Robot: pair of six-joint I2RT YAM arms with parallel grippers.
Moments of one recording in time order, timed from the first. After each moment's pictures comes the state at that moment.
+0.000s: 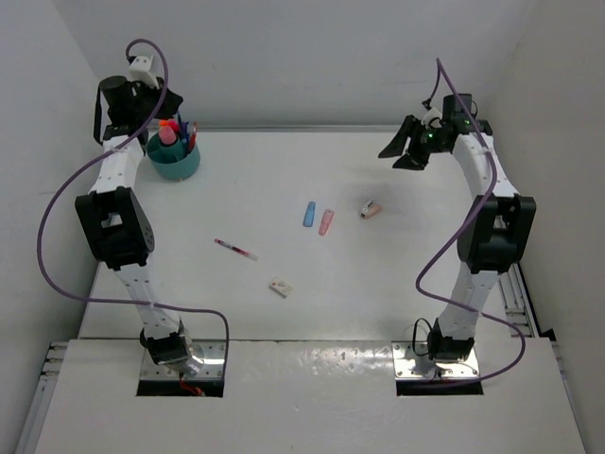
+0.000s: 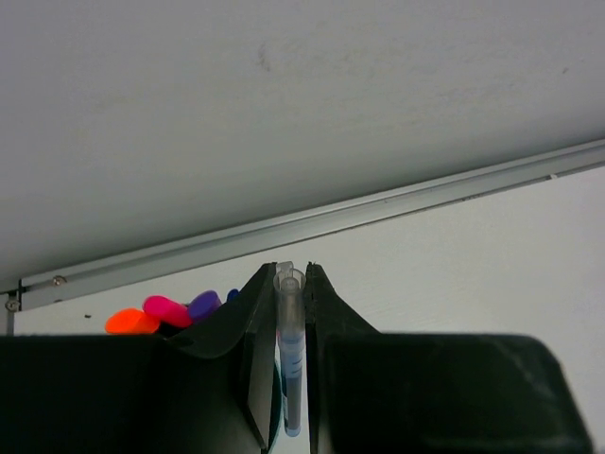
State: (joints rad) left arm 0.25 2.03 1.84 0.04 0.56 -0.02; right arm -0.08 1.98 1.77 -0.74 -0.66 0.36
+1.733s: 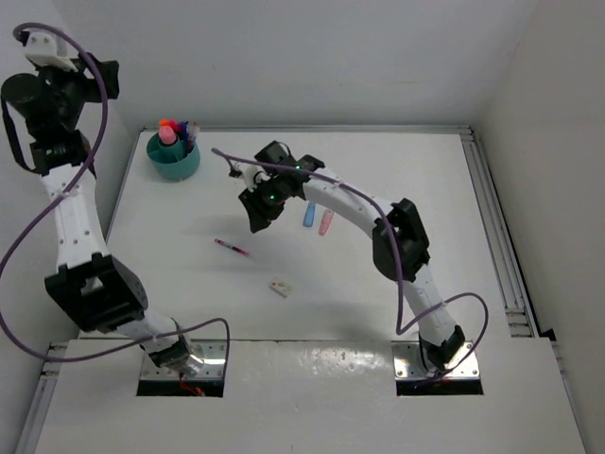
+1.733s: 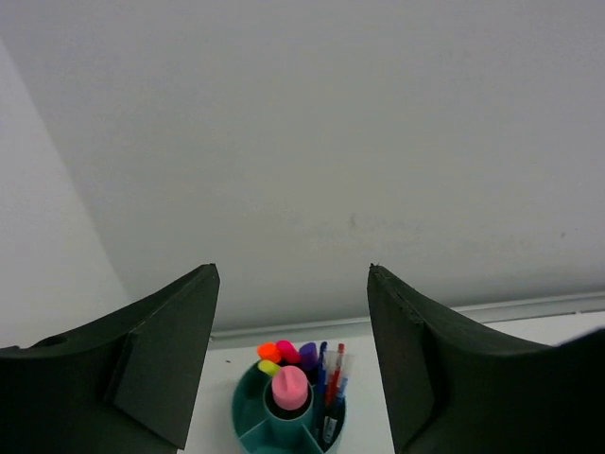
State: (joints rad) left arm 0.43 1.60 1.70 0.14 0.53 -0.13; right arm 0.75 2.23 2.02 -0.75 -0.48 -0.10
